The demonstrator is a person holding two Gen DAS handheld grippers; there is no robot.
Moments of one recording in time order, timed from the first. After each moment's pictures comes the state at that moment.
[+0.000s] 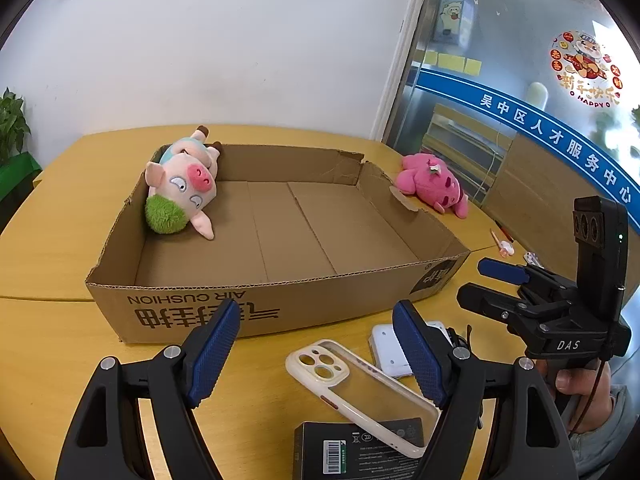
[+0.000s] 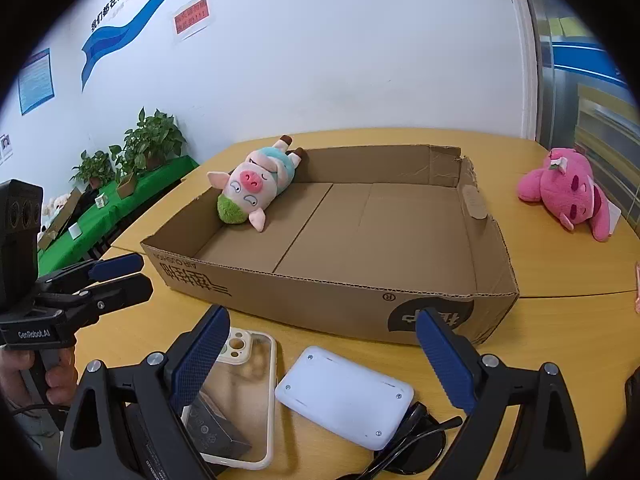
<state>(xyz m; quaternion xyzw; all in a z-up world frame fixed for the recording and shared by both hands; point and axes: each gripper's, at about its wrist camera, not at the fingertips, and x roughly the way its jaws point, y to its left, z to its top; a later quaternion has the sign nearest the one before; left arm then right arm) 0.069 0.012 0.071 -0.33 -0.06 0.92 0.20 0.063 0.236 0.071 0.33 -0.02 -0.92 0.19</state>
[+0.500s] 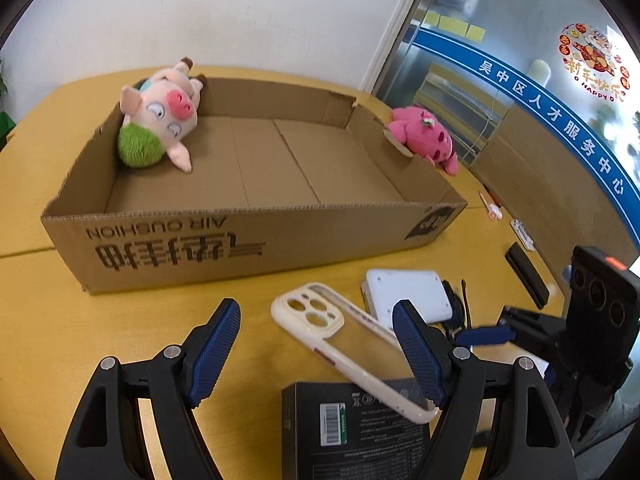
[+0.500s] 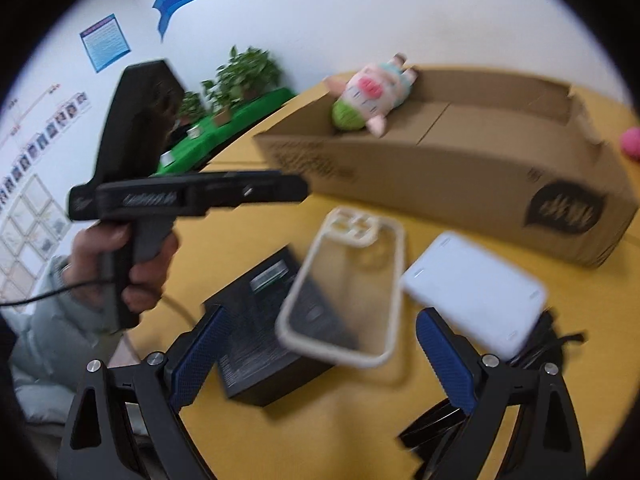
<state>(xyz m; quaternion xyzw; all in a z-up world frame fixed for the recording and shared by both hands) 0.061 0.012 0.031 -0.42 -0.08 0.87 0.24 0.114 0.209 0.023 0.42 -0.02 -0.82 0.38</state>
